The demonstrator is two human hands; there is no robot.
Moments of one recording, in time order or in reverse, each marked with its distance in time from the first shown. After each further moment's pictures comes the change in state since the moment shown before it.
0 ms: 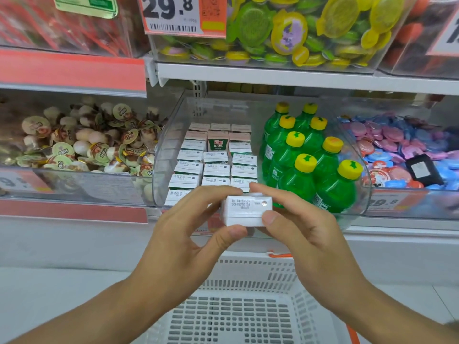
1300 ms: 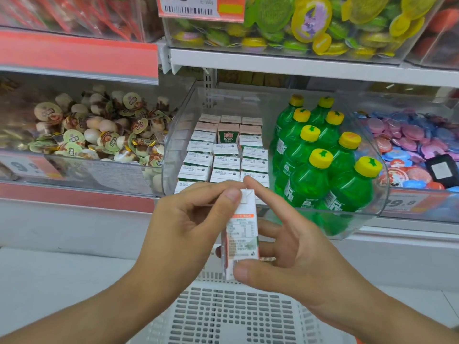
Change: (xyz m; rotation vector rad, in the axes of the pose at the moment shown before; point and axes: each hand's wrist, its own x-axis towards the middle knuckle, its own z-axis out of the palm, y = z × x) left_hand 0.003 0.024 -0.002 -0.219 0.160 -0.342; right_hand -0.003 -0.004 0.014 0.220 -0.275 0.304
